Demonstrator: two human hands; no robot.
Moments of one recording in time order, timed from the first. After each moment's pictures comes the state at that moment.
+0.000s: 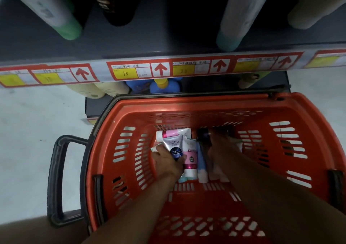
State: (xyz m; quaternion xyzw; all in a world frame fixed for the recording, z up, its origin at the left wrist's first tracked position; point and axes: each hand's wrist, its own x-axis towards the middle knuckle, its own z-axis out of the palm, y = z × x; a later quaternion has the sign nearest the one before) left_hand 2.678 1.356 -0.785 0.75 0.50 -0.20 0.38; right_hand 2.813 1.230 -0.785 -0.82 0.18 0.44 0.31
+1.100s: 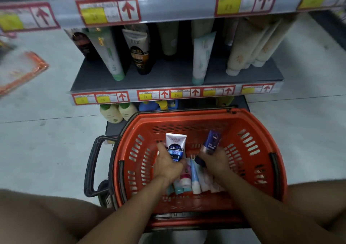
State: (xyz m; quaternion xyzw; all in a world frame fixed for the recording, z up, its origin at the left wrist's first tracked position) left_hand 2.667 1.355 -0.654 0.79 0.40 -0.07 0.46; right_hand 2.758 1.192 -0.708 -0.81 0.09 0.23 0.53
